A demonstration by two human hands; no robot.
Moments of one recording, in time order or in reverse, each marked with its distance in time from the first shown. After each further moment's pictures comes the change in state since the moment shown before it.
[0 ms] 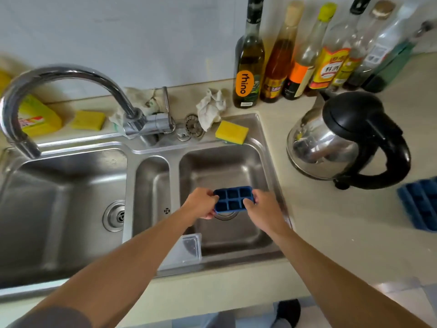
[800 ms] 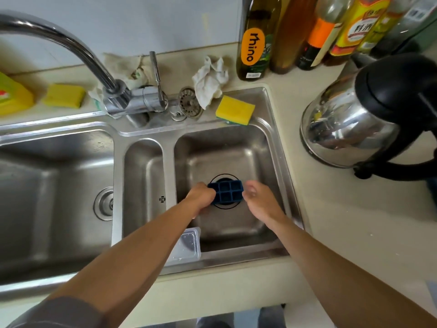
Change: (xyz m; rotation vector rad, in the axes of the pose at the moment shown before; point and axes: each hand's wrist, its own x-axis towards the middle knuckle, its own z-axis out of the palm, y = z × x) left_hand 0.057 -0.032 0.016 0.061 0.037 -0.158; right_hand 0.036 0.024 0.036 0.139 -0.138 0.101
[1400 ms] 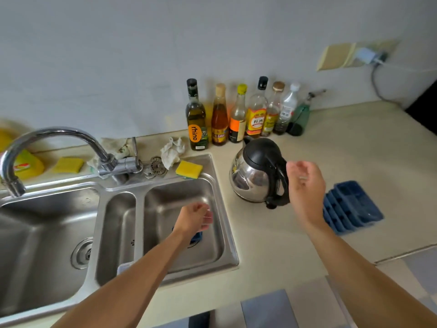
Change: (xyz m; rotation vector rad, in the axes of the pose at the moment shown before) left_hand -0.174 0.094 0.050 -0.474 0.012 0.372; right_hand -0.158 -0.029 -0.248 0.297 0.857 -0.408
